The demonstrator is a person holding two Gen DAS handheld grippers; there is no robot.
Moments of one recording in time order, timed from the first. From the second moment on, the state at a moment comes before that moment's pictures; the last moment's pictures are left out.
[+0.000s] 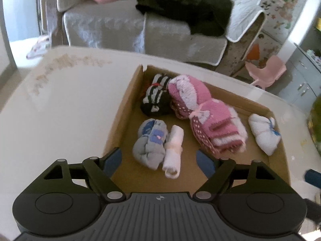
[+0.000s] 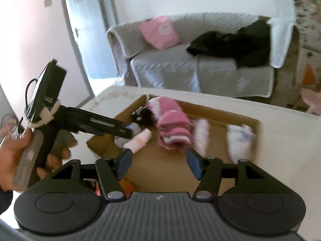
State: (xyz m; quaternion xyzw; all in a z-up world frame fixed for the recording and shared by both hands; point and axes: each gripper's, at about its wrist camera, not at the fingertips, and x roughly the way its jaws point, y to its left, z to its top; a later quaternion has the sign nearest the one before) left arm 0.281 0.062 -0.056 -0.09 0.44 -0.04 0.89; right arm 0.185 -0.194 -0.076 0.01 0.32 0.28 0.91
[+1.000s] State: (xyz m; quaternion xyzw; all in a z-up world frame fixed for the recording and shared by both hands) left arm 0.080 -0.019 -0.082 0.01 0.48 -0.14 0.86; right arm 0.080 -0.229 -0.146 -0.01 0.34 0.28 0.90
